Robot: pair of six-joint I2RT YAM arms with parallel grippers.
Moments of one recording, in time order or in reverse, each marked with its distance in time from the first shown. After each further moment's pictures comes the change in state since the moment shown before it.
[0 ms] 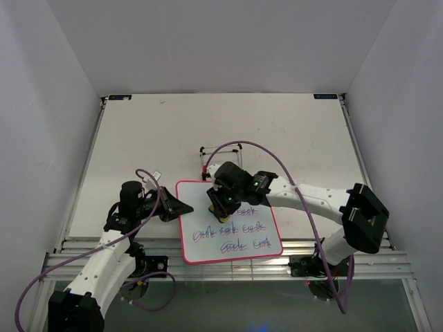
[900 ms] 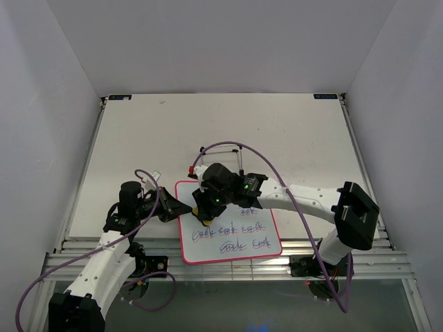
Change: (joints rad) left arm 0.008 -0.011 0.000 -0.019 0.004 0.003; right arm 0.052 0.045 0.047 0.116 -0.069 0.072
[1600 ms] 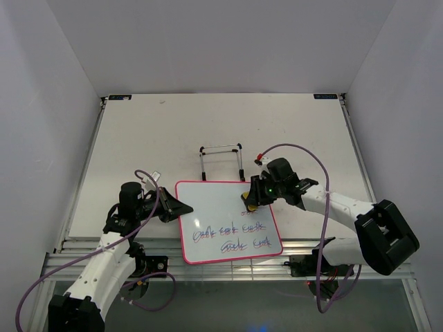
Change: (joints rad) left arm -0.006 -0.020 -0.004 0.000 -0.016 -0.011; right arm -0.526 -0.293 -0.562 0.248 -0.117 0.027
